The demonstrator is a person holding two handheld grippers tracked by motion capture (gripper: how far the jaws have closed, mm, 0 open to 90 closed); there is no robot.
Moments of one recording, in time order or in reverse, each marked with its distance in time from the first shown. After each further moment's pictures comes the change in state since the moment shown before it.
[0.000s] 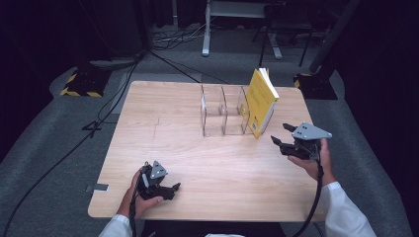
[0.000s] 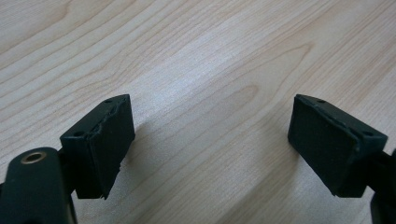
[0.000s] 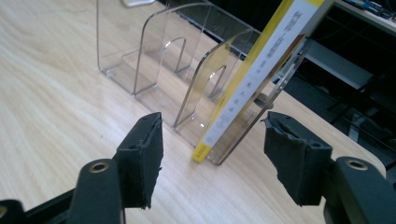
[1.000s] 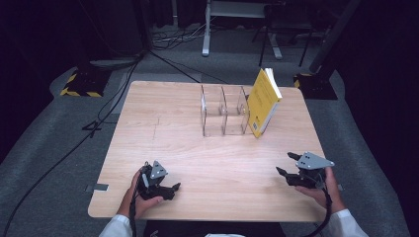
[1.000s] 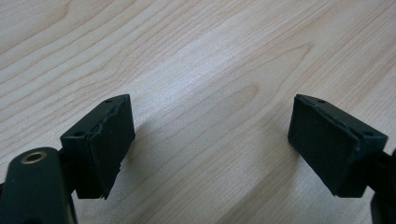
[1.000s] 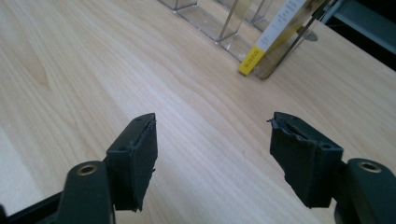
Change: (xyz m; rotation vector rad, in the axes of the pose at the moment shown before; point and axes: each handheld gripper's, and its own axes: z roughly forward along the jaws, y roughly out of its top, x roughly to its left) left arm 0.000 0.000 0.000 0.000 0.001 0.001; right arm 0.031 -0.073 -0.025 0.113 0.088 0.006
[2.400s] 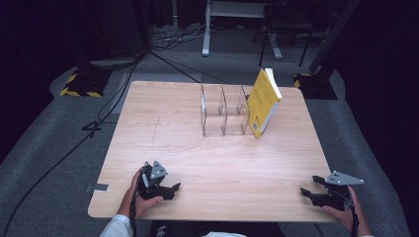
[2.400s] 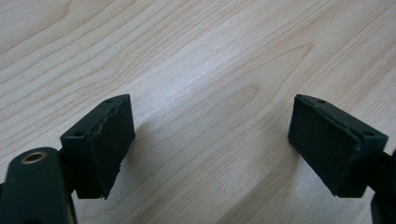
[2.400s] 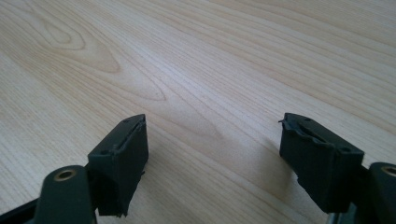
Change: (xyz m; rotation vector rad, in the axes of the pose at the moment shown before) left arm 0.000 0.000 0.000 0.001 0.001 0.002; right arm -0.022 -0.103 -0.035 0.110 0.037 0.307
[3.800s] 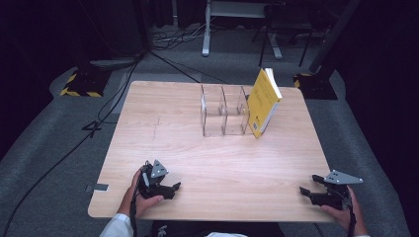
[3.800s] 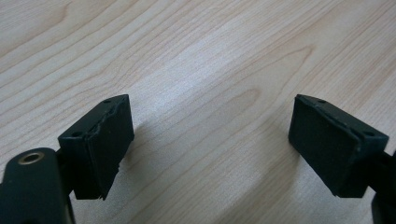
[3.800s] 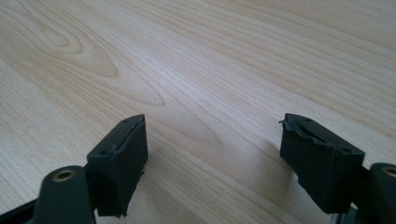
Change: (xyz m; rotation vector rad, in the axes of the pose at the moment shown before) left arm 0.002 0.002 0.002 0.001 -0.008 0.003; right arm 0.000 0.002 0.003 -0.003 -0.006 -0.003
